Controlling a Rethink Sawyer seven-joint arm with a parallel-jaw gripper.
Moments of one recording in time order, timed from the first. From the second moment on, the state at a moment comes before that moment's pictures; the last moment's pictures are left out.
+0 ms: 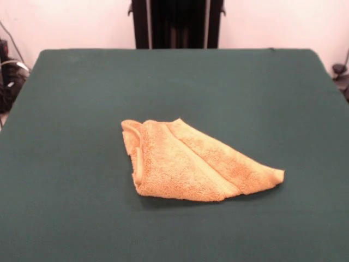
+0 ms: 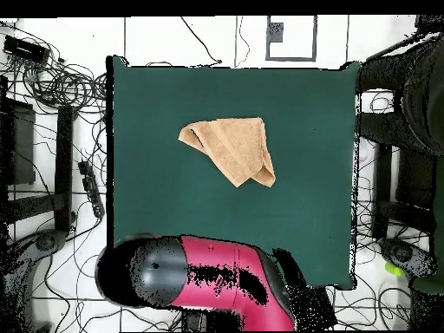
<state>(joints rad) -0.02 -1.19 -0.02 1.94 0.09 1.10 1.75</state>
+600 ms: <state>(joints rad) -0.02 -1.19 -0.02 1.62 0.09 1.33 1.87</state>
